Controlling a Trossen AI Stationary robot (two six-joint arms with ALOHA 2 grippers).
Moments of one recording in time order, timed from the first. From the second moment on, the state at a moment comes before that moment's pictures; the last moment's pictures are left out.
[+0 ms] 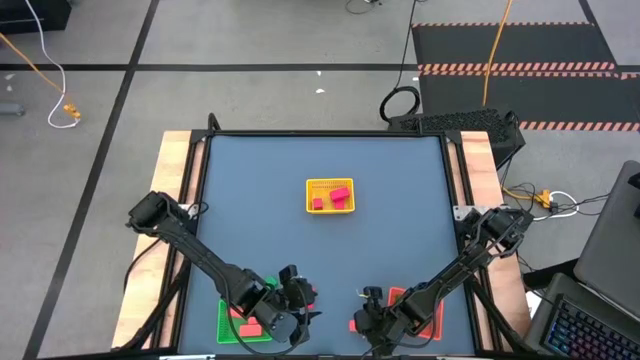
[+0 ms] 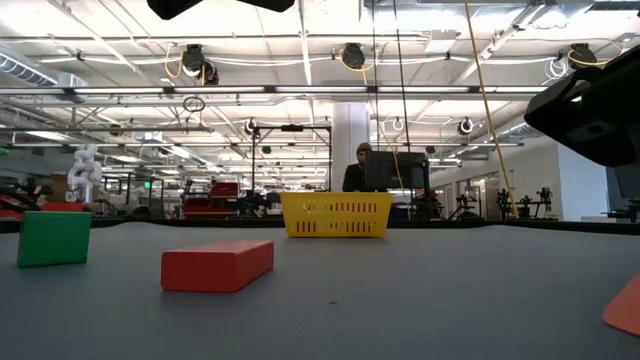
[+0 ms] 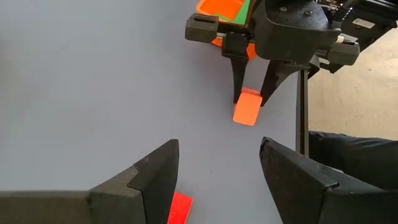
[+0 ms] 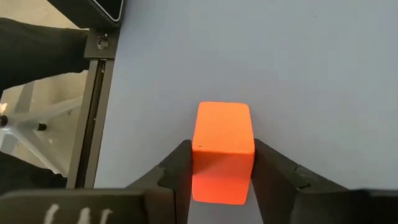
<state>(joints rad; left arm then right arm) -0.65 1.86 1.43 -0.41 -0.48 -0.76 0.75 1.93 1.17 -0.27 0.21 0.67</state>
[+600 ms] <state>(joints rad) -0.70 1.86 1.43 -0.17 -0.60 -0.22 0.74 1.64 1.17 -0.19 0.65 0.32</state>
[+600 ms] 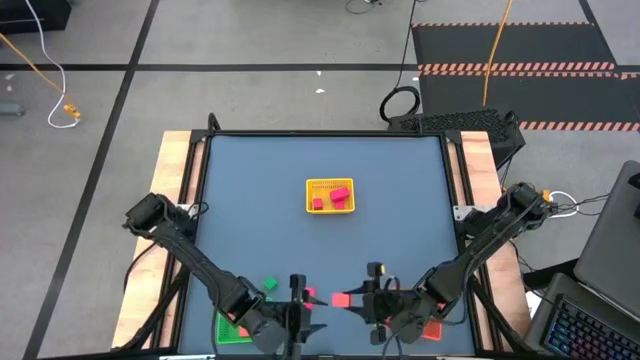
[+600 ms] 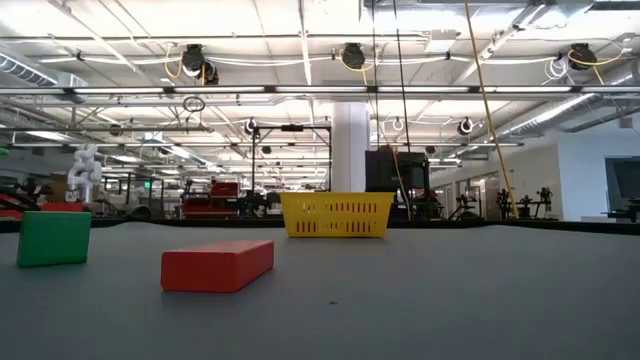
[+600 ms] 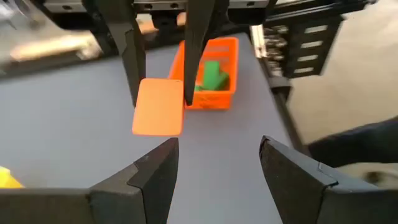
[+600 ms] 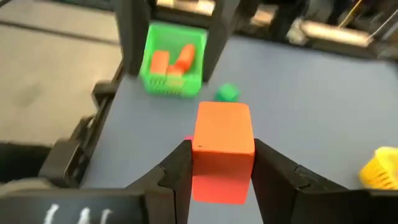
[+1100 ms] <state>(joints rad) -0.68 1.86 1.43 -0.11 -0.68 -0.18 0.74 1.65 1.17 -0.03 0.65 0.17</state>
